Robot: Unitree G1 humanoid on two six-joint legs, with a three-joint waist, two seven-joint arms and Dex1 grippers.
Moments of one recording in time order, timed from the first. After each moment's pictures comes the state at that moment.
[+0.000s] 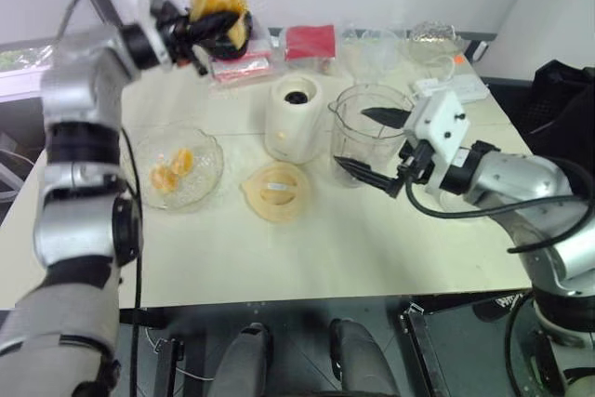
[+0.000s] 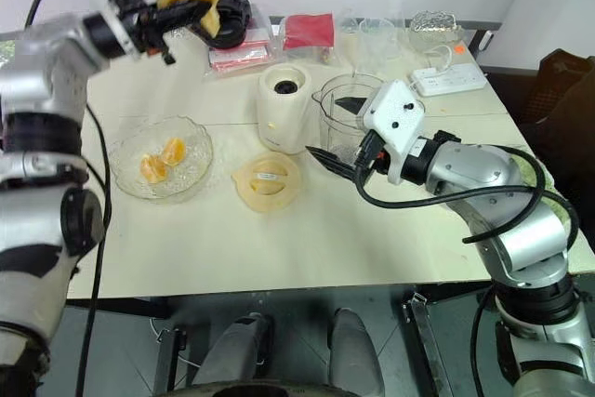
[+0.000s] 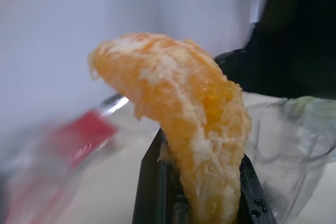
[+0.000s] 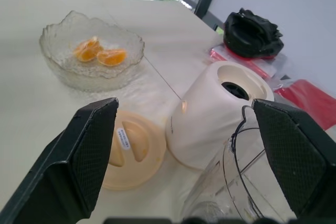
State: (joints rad) left arm -1.39 0.51 0.11 0.85 -0.29 0.25 -1.16; right arm -0.44 -0.72 -0.03 -0.63 0.48 0.71 0.58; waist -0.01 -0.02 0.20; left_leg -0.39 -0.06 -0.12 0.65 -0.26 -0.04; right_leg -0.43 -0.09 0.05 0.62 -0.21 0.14
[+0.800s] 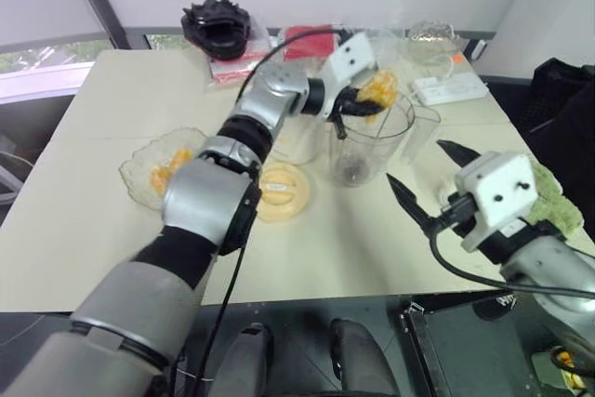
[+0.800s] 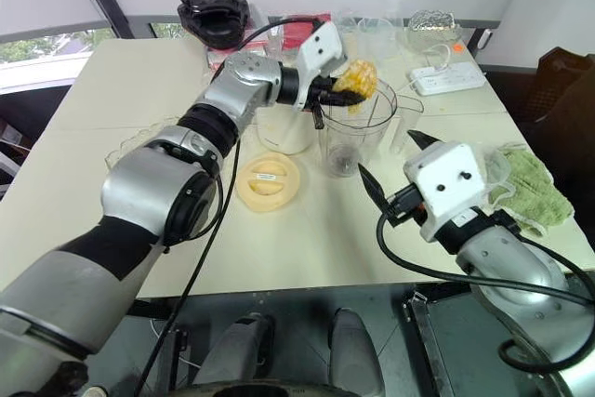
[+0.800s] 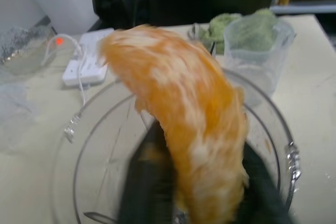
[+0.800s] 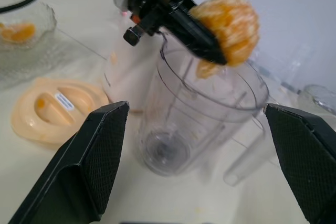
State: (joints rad) left arm -1.52 0.03 -0.06 1.37 0.10 -0.12 -1.00; right arm 0.11 -0.91 -0.25 -1.02 0.71 0.67 -0.05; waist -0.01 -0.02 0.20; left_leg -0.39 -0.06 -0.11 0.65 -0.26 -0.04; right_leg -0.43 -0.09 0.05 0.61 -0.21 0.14
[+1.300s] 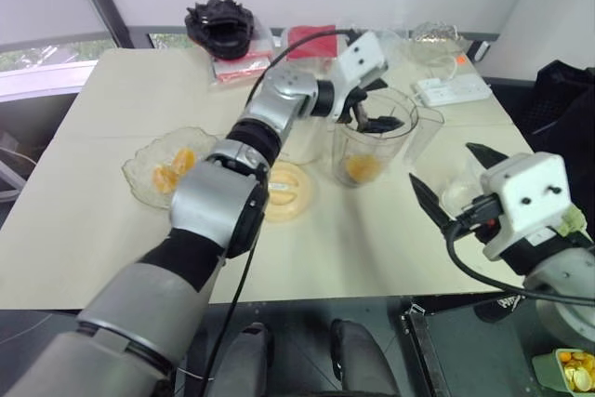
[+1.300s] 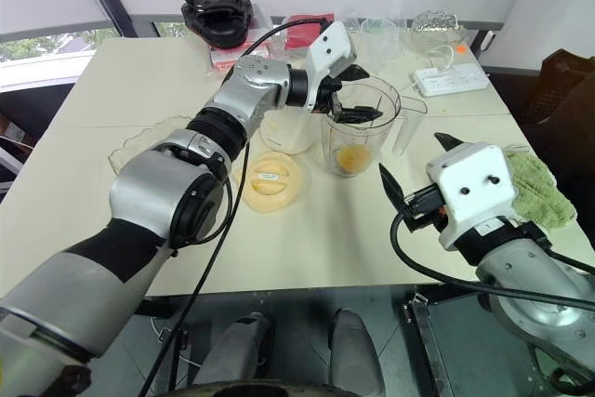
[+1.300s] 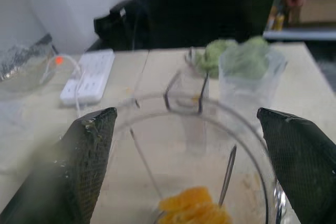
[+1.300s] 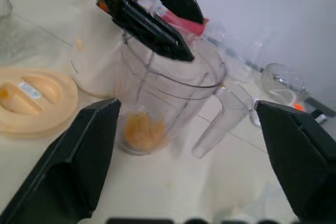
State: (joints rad) left arm -1.55 0.00 0.06 1.37 0.06 -0.12 -1.04; right arm 0.34 -1.19 -0.37 -1.02 0.96 0.47 -0.35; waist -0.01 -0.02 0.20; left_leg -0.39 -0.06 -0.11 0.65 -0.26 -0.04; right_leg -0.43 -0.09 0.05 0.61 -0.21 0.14
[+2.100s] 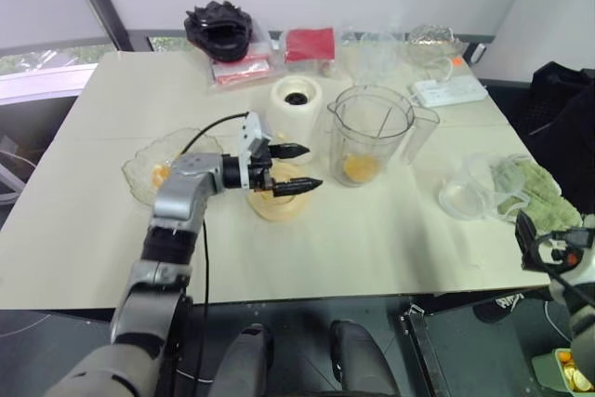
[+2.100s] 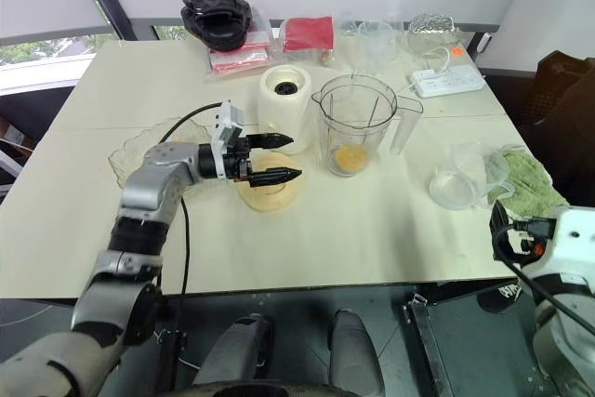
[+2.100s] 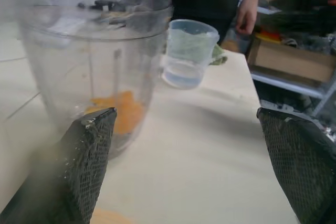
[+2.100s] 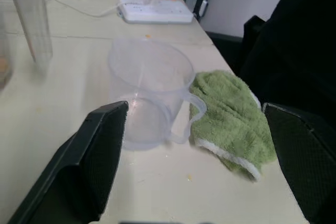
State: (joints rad) left arm -0.64 0.28 -0.01 0.11 -0.26 0.48 -1.21; right arm 0.47 -0.63 -0.53 -0.65 0.65 0.43 -0.19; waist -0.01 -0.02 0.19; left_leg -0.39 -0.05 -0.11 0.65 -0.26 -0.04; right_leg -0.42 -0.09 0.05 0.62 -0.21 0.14
